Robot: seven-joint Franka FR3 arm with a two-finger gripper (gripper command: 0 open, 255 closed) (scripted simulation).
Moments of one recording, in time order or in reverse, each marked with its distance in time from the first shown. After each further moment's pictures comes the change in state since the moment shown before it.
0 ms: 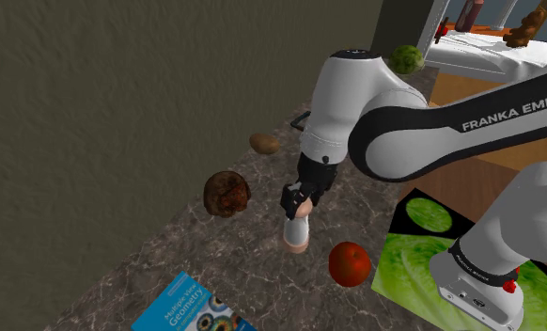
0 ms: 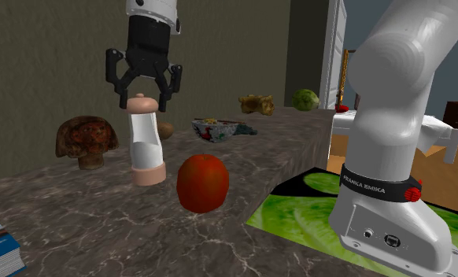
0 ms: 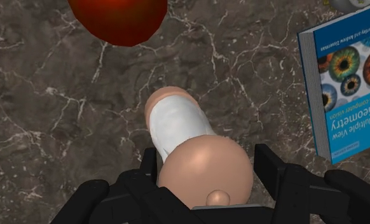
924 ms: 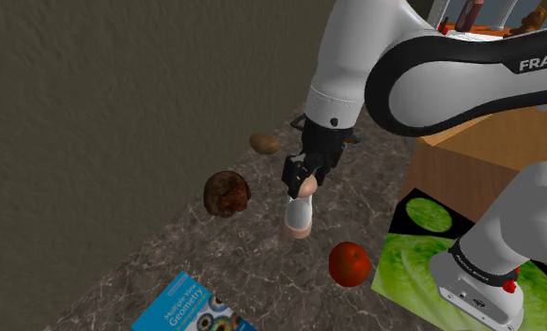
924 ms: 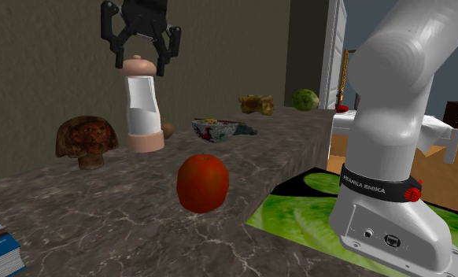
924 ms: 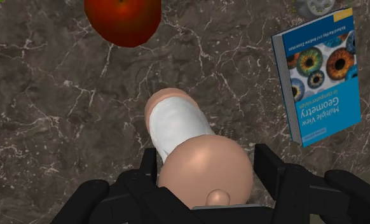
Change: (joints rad) arm -0.001 -0.080 -0.055 0.128 -0.016 -0.207 0.012
